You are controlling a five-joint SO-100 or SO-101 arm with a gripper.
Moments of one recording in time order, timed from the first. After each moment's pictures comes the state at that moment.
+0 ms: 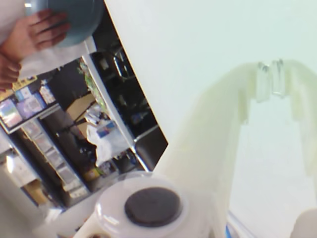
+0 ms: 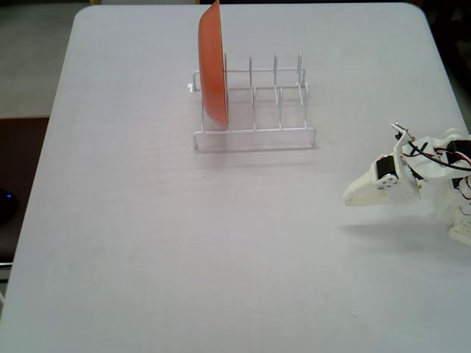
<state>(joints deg) -2.6 188.9 179.9 36.0 2.7</state>
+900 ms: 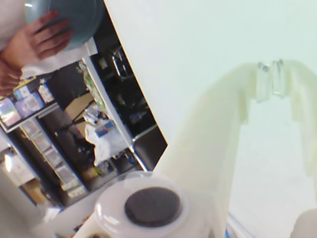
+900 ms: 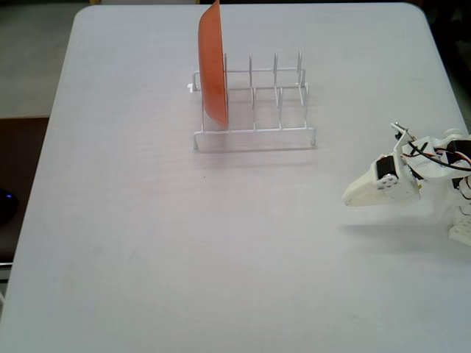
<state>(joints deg) -2.6 188.9 179.9 36.1 2.4</state>
